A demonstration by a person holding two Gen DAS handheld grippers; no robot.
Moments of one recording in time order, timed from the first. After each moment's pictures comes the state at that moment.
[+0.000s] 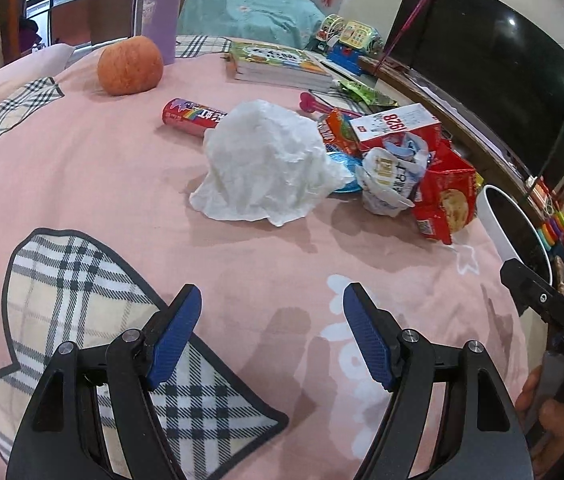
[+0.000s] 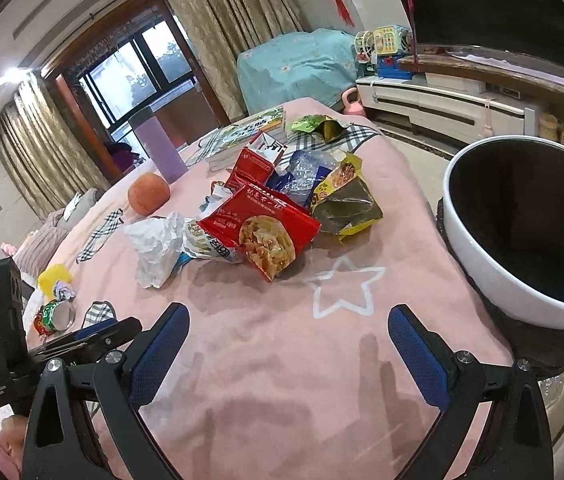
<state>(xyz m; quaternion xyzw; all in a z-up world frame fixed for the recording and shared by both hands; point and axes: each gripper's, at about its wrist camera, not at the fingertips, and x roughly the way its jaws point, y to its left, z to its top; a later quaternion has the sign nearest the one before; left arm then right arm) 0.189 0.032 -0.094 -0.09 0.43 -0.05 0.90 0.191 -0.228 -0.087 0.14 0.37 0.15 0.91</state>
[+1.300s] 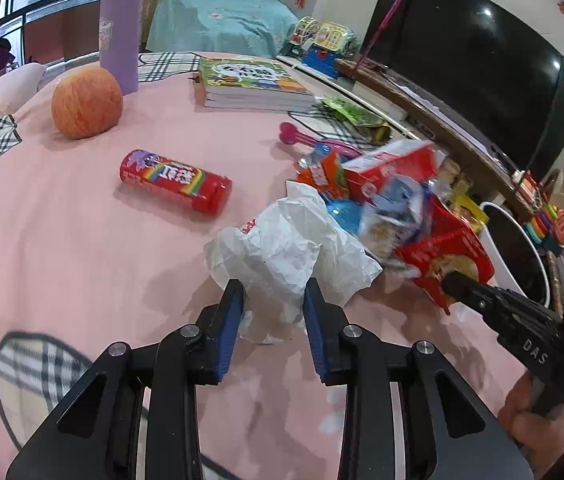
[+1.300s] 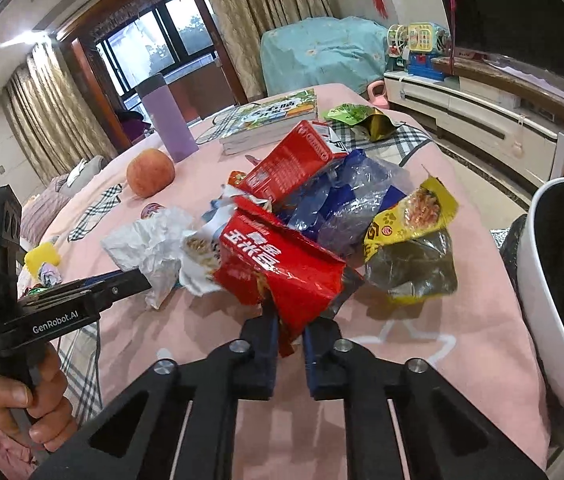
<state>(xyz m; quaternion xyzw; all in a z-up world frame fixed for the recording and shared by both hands) 0.237 0.029 -0.081 -0.08 0.42 -0.10 0.90 0.234 -0.193 -0.092 0.09 0.38 0.18 0.90</state>
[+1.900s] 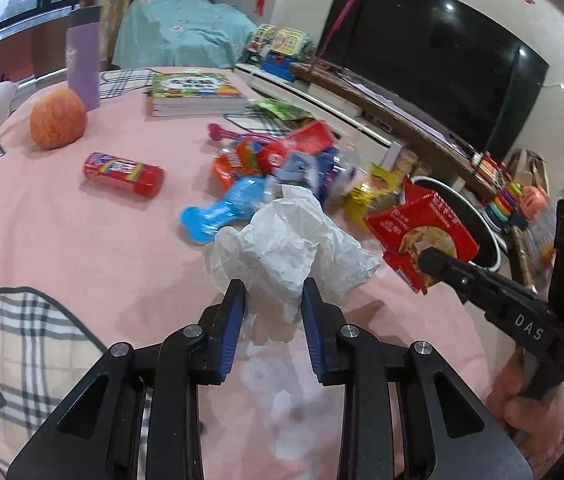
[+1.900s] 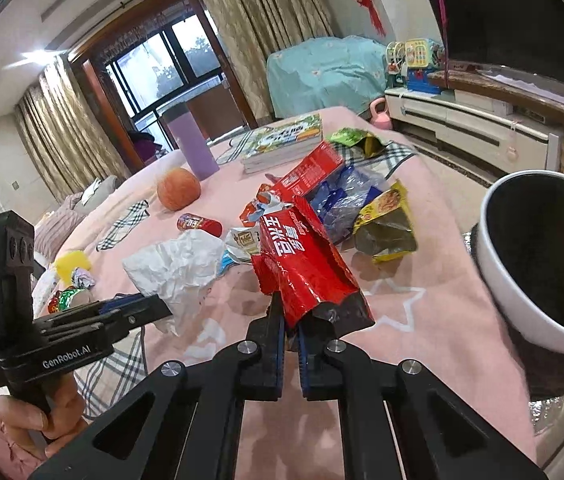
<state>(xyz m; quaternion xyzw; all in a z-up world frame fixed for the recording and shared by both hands) 0.180 -0.016 -0.056 -0.06 0.40 -0.16 0.90 0.177 -0.215 -0.062 0.11 0.35 0.19 0.91</state>
